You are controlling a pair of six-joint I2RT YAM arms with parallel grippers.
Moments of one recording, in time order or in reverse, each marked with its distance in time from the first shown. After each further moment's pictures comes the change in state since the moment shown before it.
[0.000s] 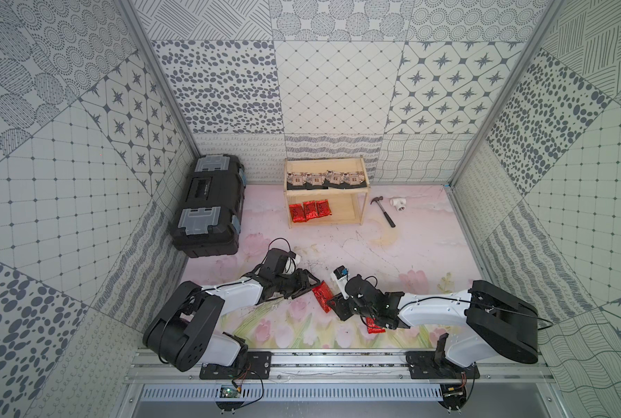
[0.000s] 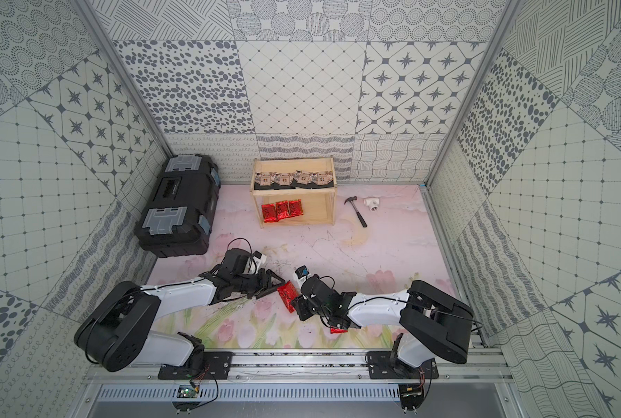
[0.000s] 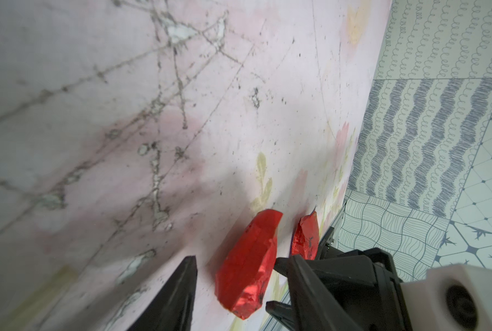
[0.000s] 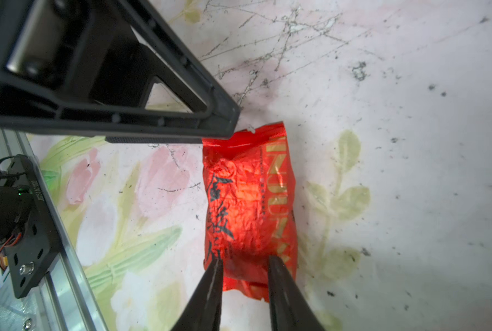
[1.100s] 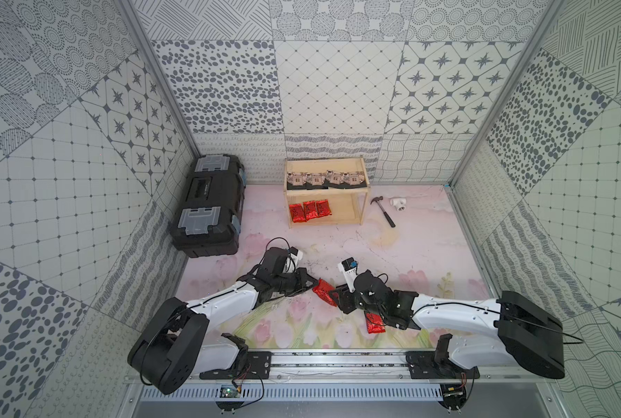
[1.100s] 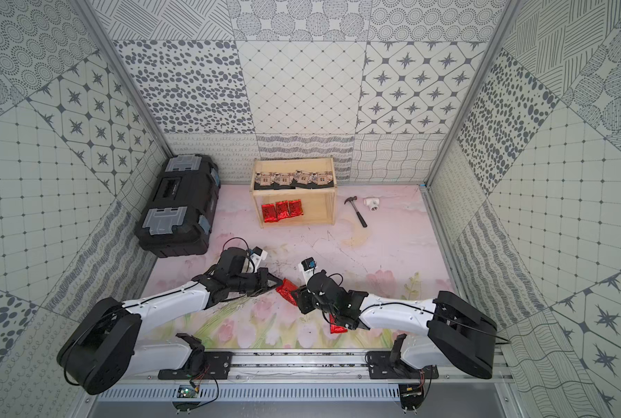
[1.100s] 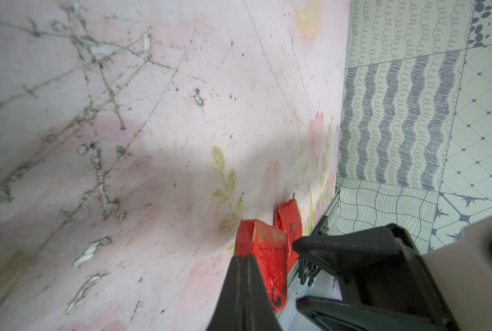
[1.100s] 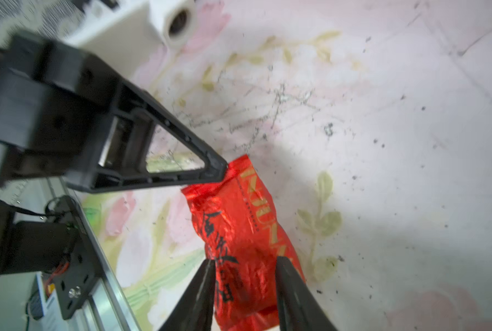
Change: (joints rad) left arm -0.028 -0.154 0.009 -0.055 -0.019 0.049; right arm -0.030 -0.200 0.010 -0.048 0.069 0.066
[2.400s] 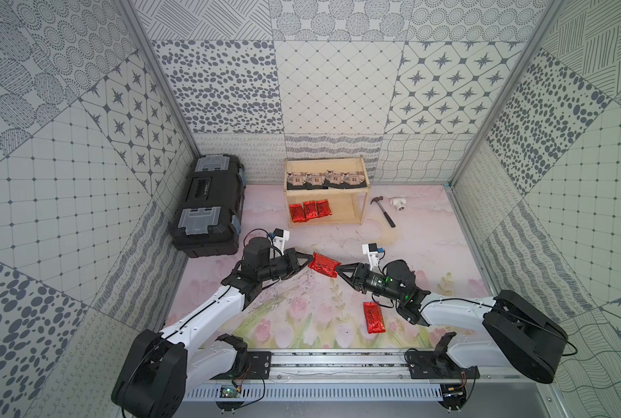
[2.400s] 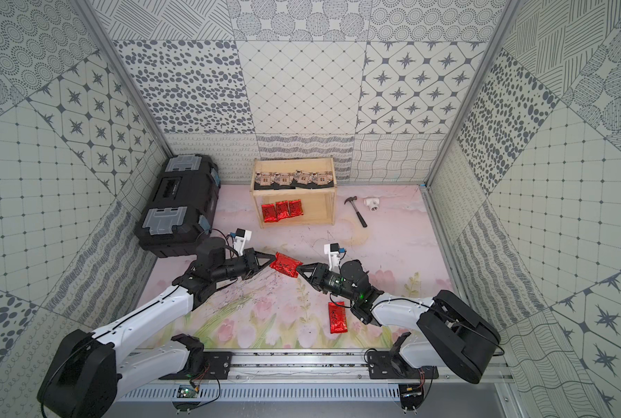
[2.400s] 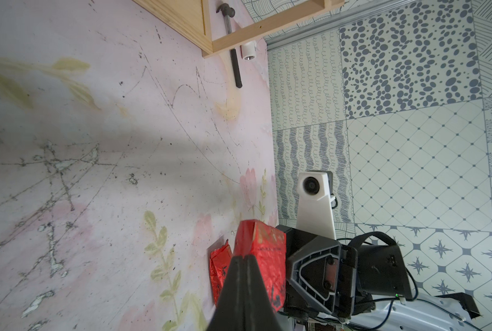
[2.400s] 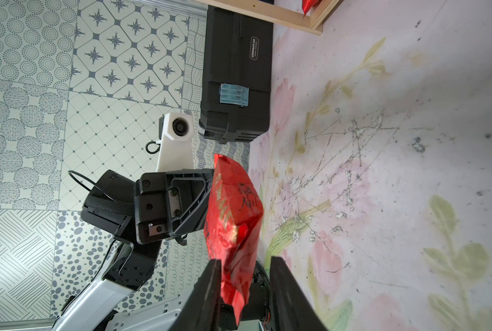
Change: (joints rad) left arm 0.115 -0.176 0.037 0.108 0.037 -0.155; right arm -0.275 0.045 -0.196 0.681 -0.433 0.681
